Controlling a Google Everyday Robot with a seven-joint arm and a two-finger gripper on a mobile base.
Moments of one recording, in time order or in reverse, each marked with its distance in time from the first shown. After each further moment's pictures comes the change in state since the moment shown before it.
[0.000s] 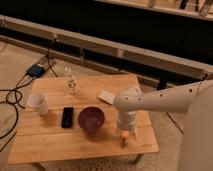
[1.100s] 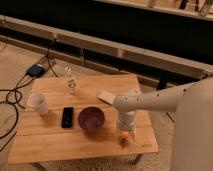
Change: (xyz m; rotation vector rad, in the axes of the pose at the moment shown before) arm -0.003 0.003 0.012 0.006 0.027 -0.007
